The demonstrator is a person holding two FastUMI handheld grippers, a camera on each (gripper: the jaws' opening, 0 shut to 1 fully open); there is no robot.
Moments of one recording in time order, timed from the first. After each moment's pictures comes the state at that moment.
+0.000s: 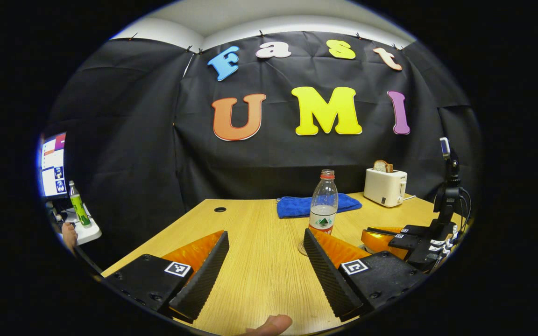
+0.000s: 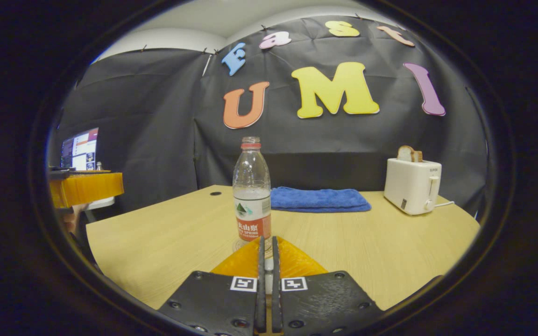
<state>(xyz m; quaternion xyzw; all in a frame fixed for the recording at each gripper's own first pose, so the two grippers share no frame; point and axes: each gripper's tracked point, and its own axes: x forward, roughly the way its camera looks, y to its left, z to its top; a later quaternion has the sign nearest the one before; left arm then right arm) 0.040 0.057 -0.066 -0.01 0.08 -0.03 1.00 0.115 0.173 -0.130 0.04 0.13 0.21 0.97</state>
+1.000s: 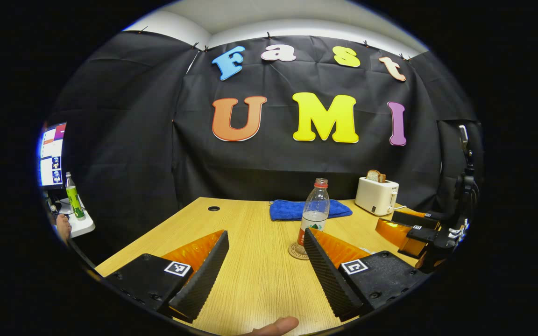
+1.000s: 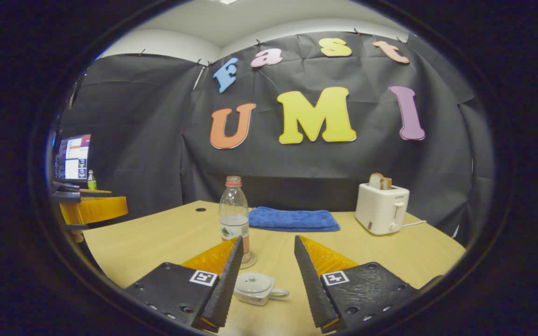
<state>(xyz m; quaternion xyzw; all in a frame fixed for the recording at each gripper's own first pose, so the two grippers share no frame) 0.017 0.053 -0.049 -0.03 0.07 -0.05 1.00 0.078 0.107 -0.054 0.03 0.08 0.14 0.99</state>
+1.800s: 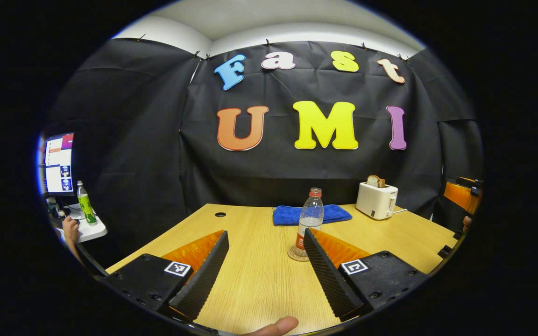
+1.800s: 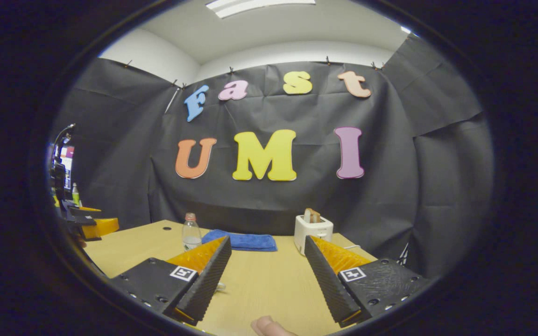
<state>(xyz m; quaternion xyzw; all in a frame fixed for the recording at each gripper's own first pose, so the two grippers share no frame) -0.013 0.044 -0.024 -0.02 0.06 -0.03 1.00 -0.016 -0.035 0.034 0.03 0.02 0.03 1.00</state>
